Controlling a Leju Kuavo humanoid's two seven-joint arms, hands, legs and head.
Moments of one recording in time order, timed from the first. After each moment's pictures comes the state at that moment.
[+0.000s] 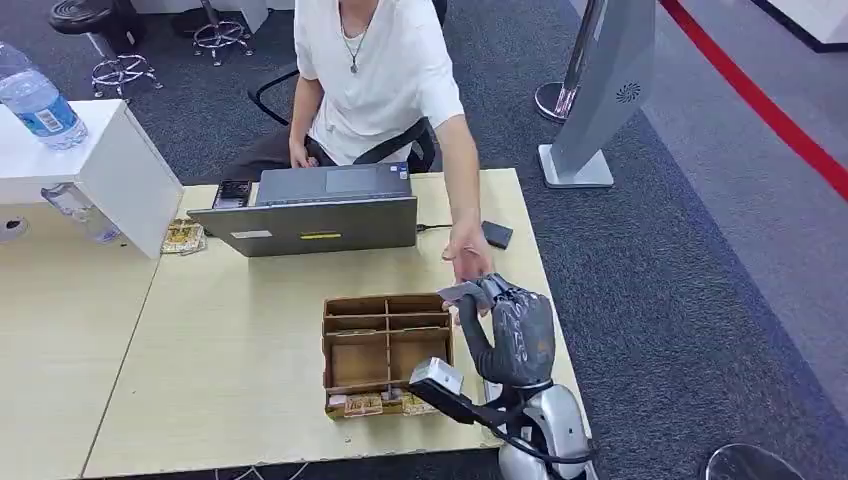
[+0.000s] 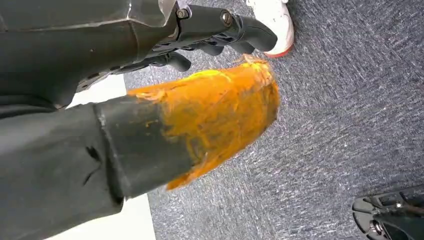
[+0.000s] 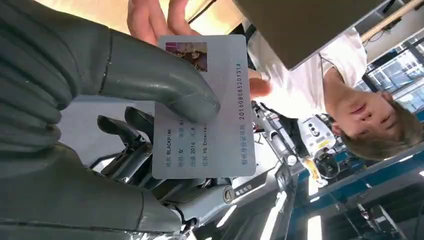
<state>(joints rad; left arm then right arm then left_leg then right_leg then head) -0.06 -0.20 0.87 -0.22 -1.50 0.13 0.06 0.02 0.21 0.29 -1.57 1.21 -0.69 -0.29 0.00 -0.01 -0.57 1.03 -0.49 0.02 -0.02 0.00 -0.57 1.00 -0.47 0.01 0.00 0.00</state>
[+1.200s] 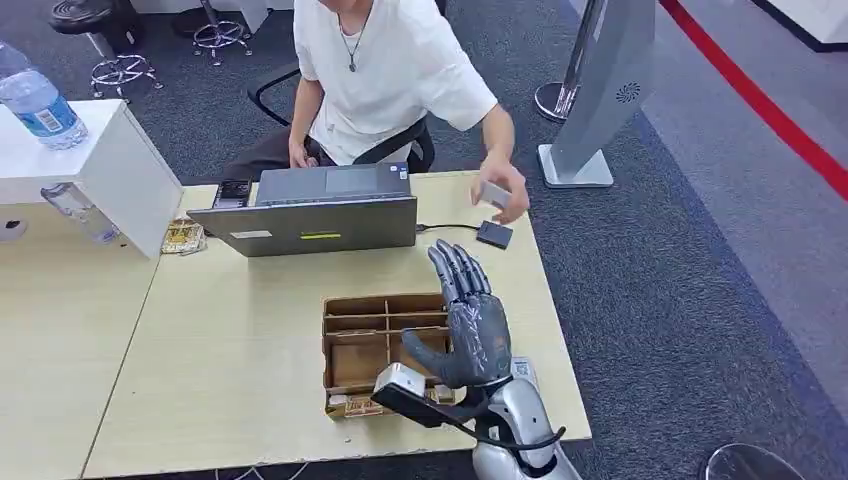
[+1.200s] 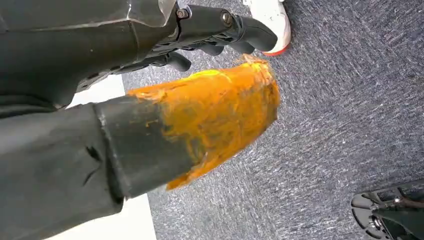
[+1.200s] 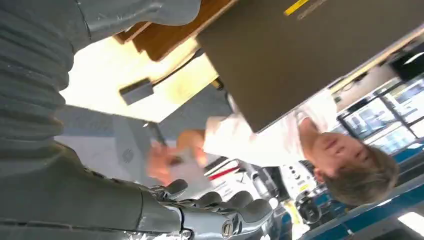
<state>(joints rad) -0.06 -0.20 0.87 -0.22 -1.51 0.12 0.06 -0.07 0.13 0.48 -1.46 1.06 -0.67 -0.22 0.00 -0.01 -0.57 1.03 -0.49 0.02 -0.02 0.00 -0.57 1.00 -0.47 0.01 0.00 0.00</state>
